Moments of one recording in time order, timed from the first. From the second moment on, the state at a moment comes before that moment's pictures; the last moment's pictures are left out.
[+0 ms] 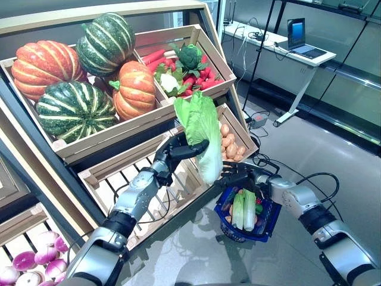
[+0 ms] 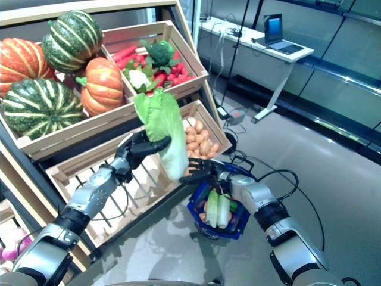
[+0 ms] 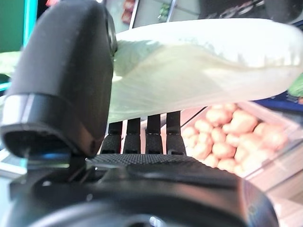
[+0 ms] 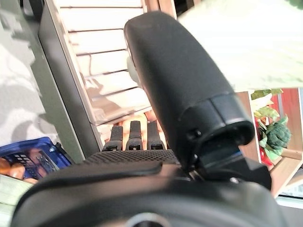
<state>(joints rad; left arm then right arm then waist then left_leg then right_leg) -0.47 0.43 -0.37 0.45 -0.73 0.03 -0.11 -0.56 -0.49 0.49 0.49 0.67 0.43 0.13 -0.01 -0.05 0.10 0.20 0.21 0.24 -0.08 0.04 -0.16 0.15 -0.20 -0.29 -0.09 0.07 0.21</state>
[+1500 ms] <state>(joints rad) -0.43 0.46 -0.39 0.45 -0.71 0.09 -0.16 -0.60 -0.50 0.46 0.64 0.84 0.51 0.31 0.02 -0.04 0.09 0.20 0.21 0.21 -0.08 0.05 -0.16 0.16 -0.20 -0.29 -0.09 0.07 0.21</state>
